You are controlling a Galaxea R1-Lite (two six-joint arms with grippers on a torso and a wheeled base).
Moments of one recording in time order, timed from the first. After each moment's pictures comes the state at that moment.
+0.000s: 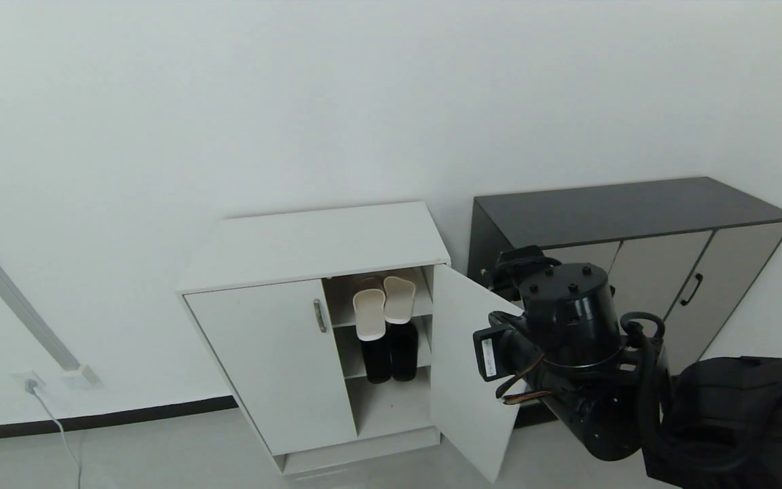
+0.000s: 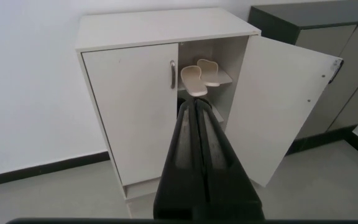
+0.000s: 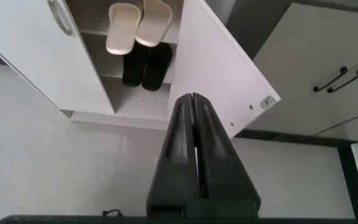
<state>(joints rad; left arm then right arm) 0.00 0.00 0.00 0.00 -0.07 -0.01 0.88 1.82 -0.91 -0.54 -0.63 0.14</state>
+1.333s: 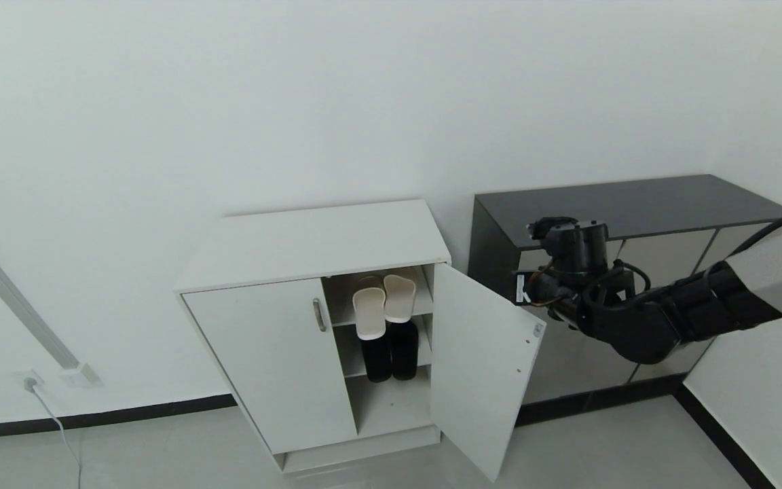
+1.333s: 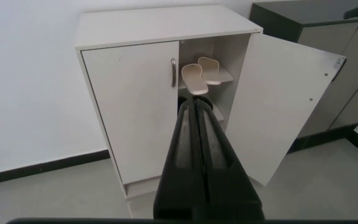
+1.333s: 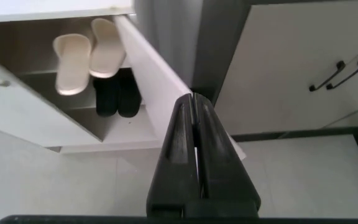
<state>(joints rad) 0.00 0.00 0.00 0.00 -0.07 -0.01 0.48 2.09 -1.20 -0.56 -0.35 0.17</state>
